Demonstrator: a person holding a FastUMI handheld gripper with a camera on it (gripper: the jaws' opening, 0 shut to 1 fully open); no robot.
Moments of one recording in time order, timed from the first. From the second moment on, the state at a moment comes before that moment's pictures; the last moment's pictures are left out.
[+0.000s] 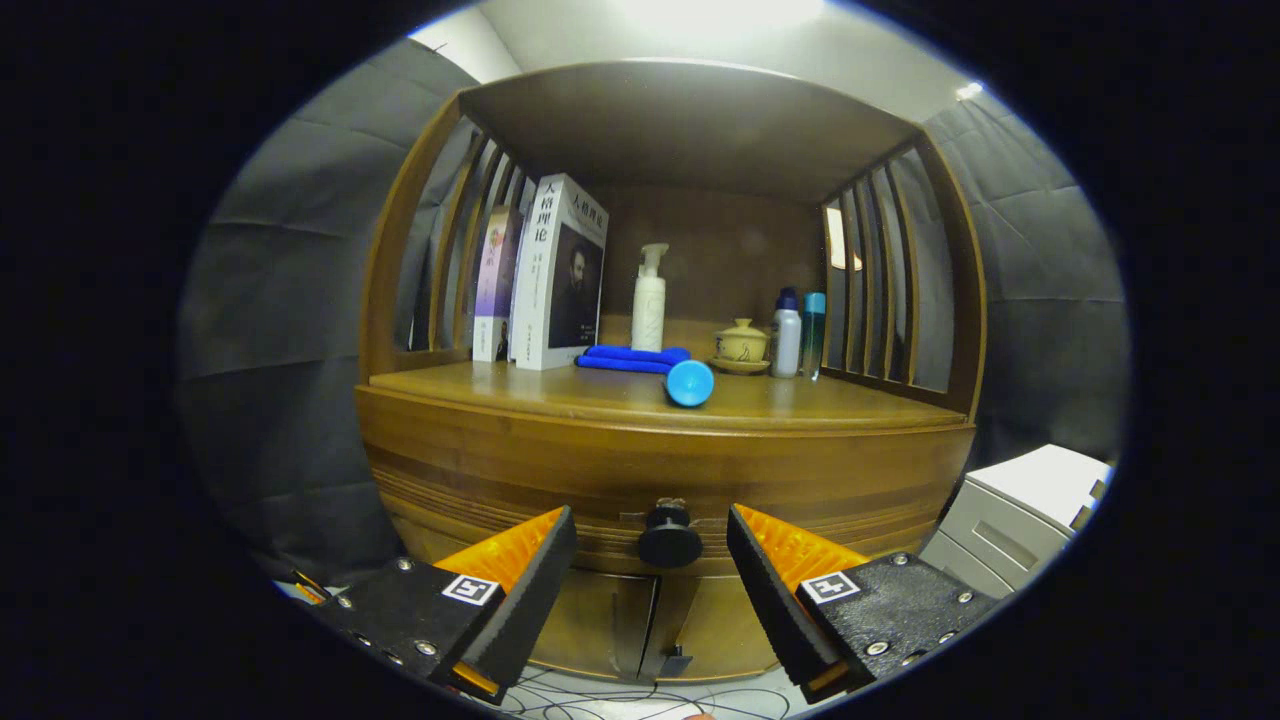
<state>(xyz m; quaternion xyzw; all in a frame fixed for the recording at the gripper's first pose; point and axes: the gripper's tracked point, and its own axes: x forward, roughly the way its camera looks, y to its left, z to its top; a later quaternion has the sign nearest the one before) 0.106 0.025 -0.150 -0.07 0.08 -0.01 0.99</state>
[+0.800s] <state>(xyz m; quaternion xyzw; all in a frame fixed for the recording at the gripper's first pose) 0.009 0.012 -0.037 -0.06 0.00 0.01 1.00</state>
